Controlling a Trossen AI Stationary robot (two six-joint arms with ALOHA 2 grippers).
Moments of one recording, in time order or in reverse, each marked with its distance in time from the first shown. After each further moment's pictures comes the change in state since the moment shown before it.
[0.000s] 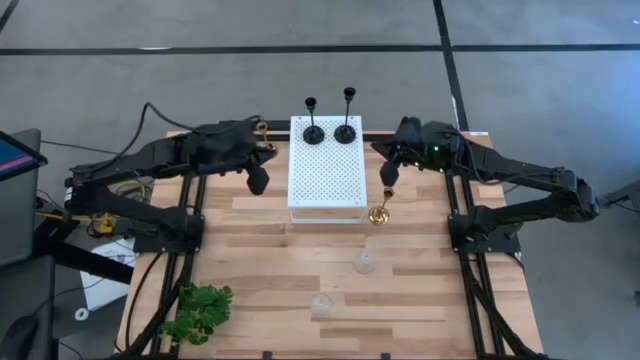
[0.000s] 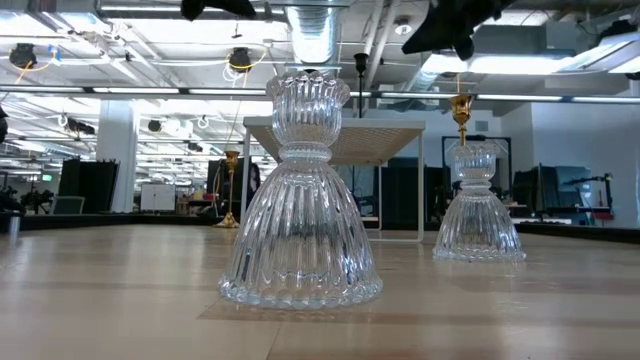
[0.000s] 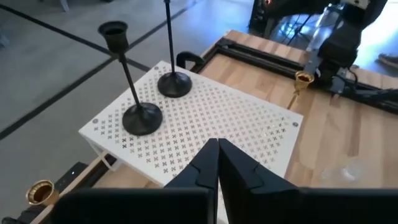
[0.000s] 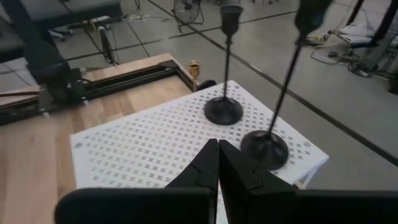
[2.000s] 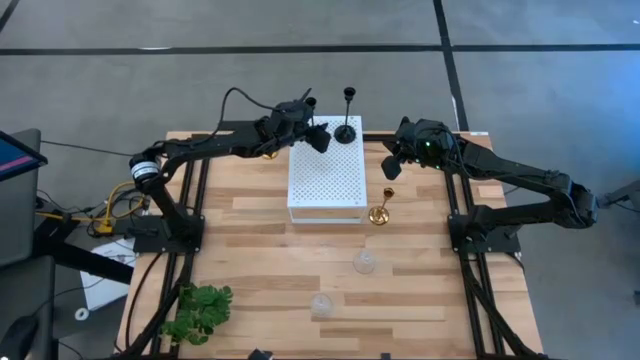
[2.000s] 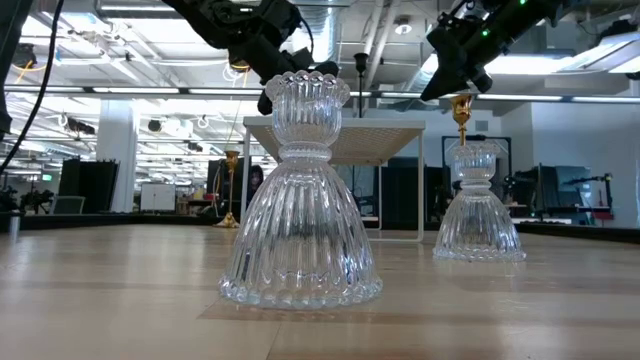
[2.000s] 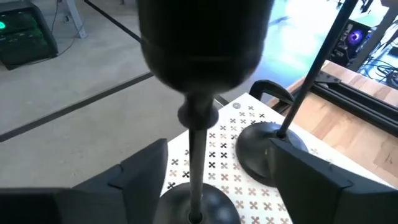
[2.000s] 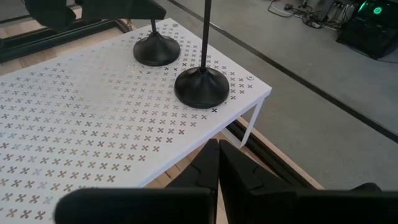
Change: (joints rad) left arm 0.313 0.600 -0.001 0.689 -0.003 0.008; right arm -0.156 0.001 -0.116 -0.054 0.037 0.010
